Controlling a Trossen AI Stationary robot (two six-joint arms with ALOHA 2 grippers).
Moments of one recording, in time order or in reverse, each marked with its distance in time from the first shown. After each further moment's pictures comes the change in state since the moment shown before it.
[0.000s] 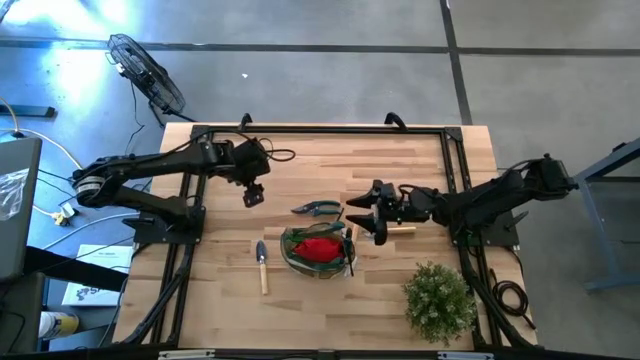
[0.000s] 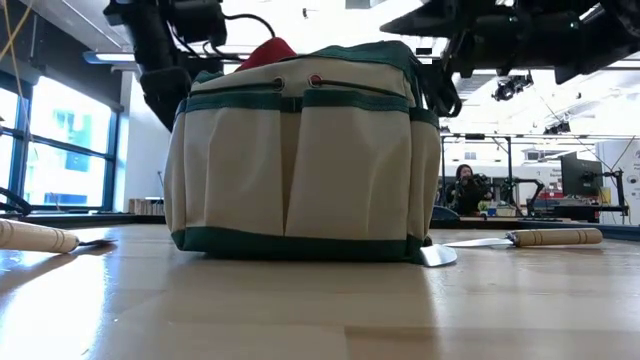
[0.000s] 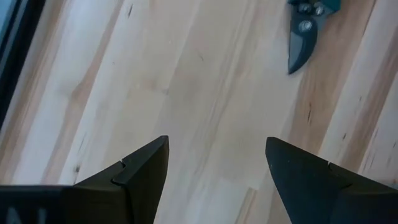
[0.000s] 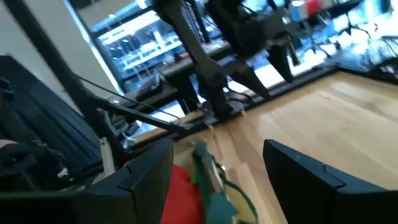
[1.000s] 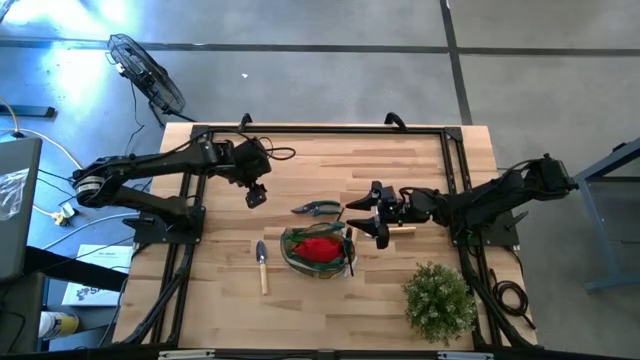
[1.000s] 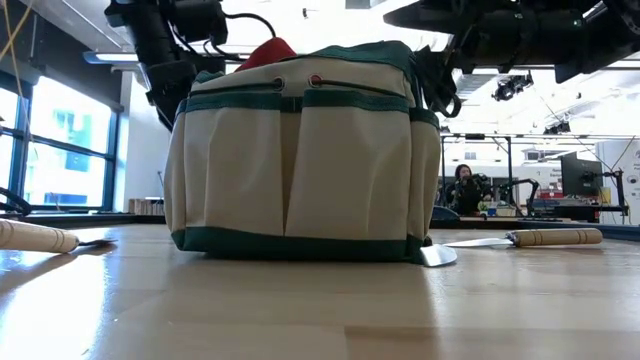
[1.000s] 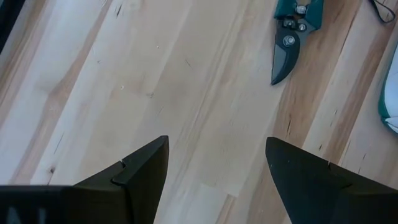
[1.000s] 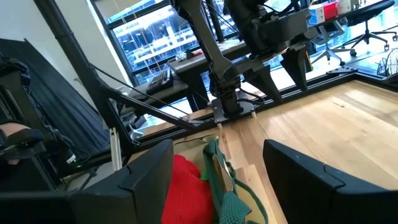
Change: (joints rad) left arm 0.000 0.000 0.000 0.016 0.048 -0.078; right arm 0.013 -0.001 0.000 0.006 -0.036 -0.052
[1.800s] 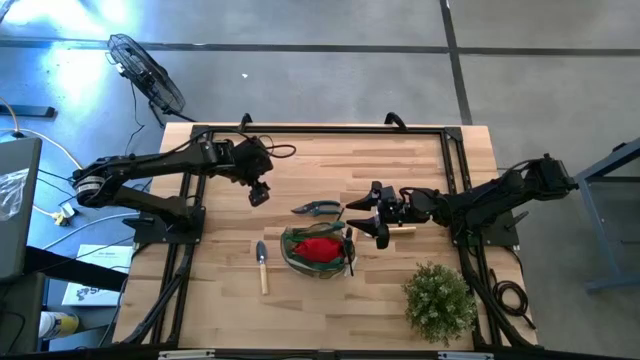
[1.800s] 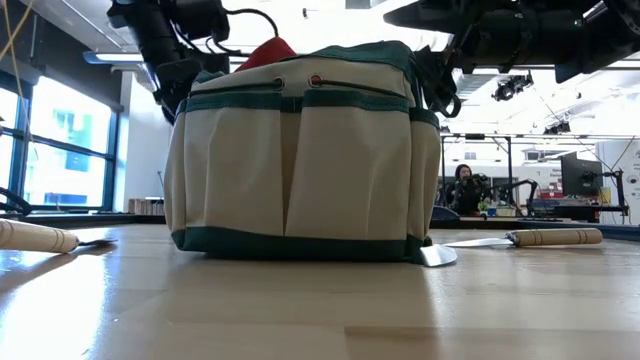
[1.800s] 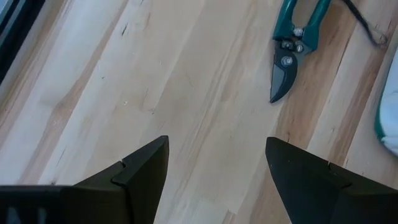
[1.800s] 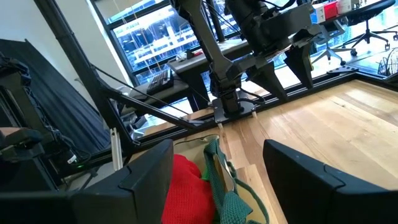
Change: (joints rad) left arm 0.000 0.000 0.000 0.055 -0.008 -0.019; right arm 0.000 0.000 0.000 0.000 0.000 0.003
